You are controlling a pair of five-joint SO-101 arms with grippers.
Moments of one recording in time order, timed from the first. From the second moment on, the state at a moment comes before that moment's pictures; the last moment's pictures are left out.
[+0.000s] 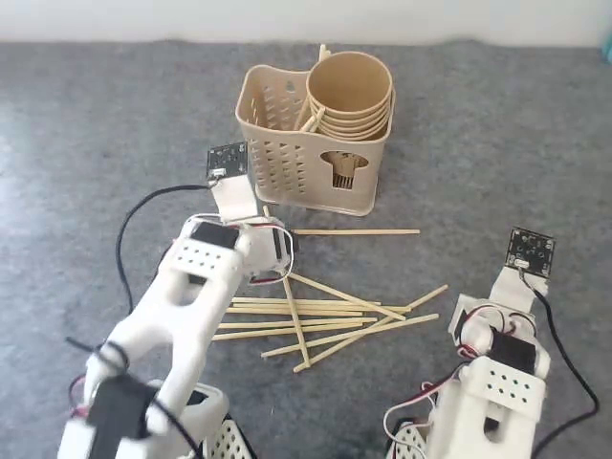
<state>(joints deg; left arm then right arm) 9.4 -13.8 47.3 50.9 30.1 17.8 -67.8 84.3 53.7 1.5</state>
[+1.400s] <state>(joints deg) 4.1 -12.5 46.5 50.0 30.6 17.8 -67.8 84.3 53.7 1.5</state>
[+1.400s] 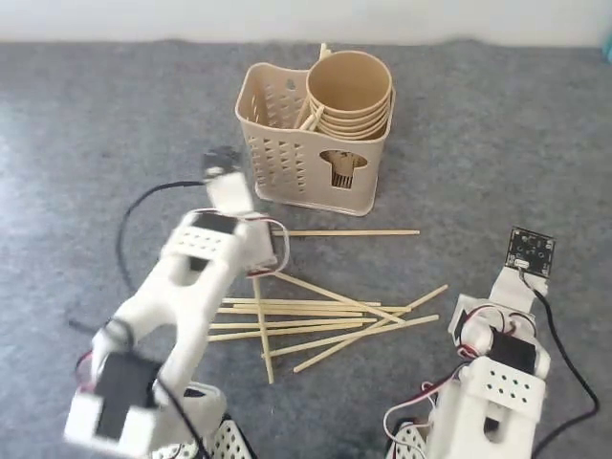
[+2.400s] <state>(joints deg) -2.3 -57.2 31.7 15.4 22.6 17.8 -67.8 84.3 53.7 1.5</state>
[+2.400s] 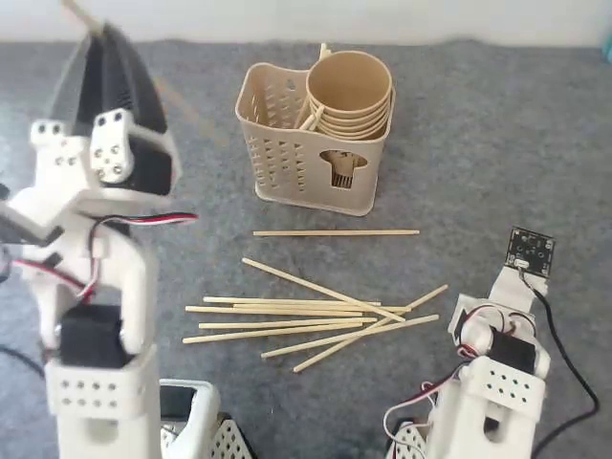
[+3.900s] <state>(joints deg) -6.1 -47.3 27.6 39.4 16.4 17.8 -67.8 84.3 53.7 1.9</state>
